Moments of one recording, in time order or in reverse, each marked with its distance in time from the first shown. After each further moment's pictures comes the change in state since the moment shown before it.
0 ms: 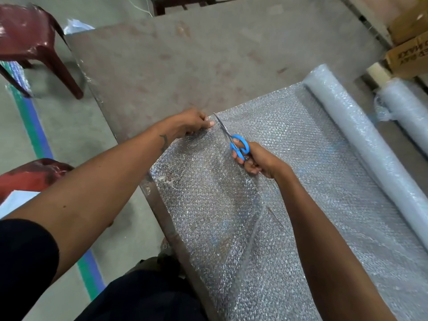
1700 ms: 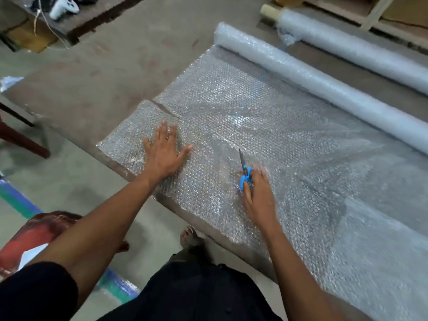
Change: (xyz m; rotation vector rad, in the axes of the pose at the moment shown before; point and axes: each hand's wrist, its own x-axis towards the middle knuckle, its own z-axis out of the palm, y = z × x) left_hand -0.153 -0.071 0.137 0.985 0.292 0.374; right_hand -0.236 0.214 0.172 -0.342 1.074 -0.157
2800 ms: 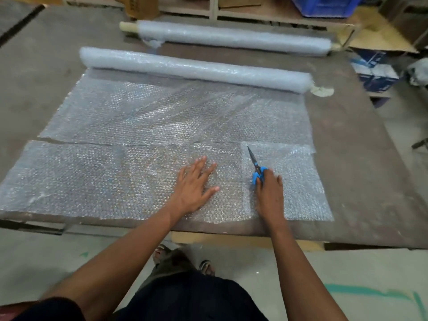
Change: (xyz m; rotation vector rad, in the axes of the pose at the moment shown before) left_hand -0.179 0.269 0.106 0.111 -0.218 0.816; right_hand -0.190 0.189 -0.144 -0.215 0.451 0.462
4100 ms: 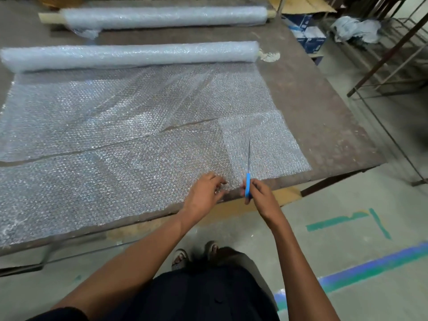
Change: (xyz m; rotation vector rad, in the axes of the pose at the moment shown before) left_hand -0.047 0.059 0.036 -0.327 0.049 0.317; right_hand -0.152 -0.050 -0.055 0.743 -0.149 0.410
